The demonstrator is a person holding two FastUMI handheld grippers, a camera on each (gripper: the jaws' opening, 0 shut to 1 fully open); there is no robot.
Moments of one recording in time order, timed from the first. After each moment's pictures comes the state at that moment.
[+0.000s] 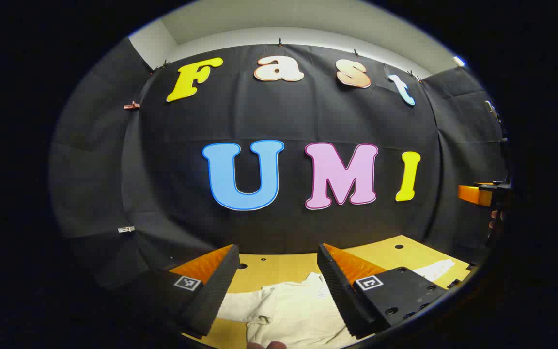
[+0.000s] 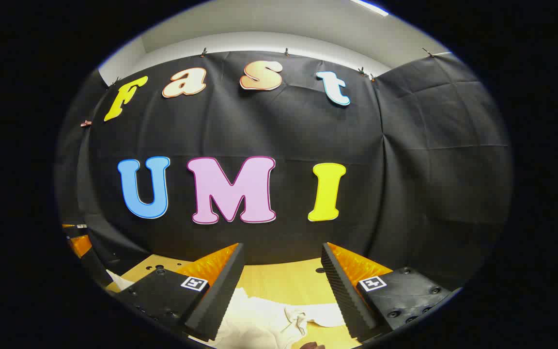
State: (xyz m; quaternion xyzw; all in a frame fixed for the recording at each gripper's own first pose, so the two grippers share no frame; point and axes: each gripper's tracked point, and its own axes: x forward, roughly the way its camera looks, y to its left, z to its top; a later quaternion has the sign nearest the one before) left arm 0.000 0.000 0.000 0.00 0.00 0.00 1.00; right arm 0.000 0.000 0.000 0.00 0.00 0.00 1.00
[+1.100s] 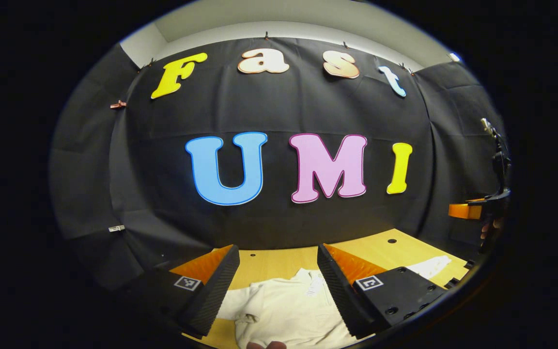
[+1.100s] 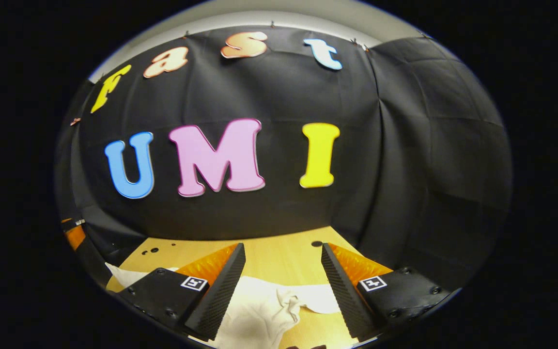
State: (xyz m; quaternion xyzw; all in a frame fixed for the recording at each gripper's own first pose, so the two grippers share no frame) left arm 0.010 -0.041 -0.010 0.01 0.03 -0.02 1.00; right arm 0.036 -0.070 -0.091 0.02 0.13 -0.03 0.99
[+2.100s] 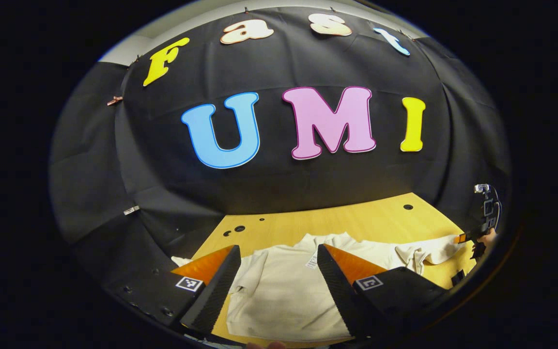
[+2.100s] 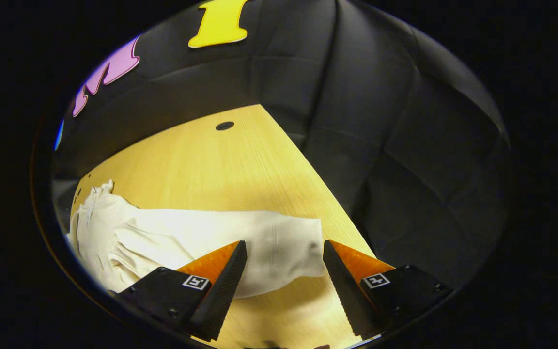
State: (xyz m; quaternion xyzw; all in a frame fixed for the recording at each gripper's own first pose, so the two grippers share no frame) left arm 0.016 -0.096 -0.075 0.05 0.16 0.06 0.98; right arm 0.110 -0.307 -0.416 0.02 0.43 -0.10 0.90
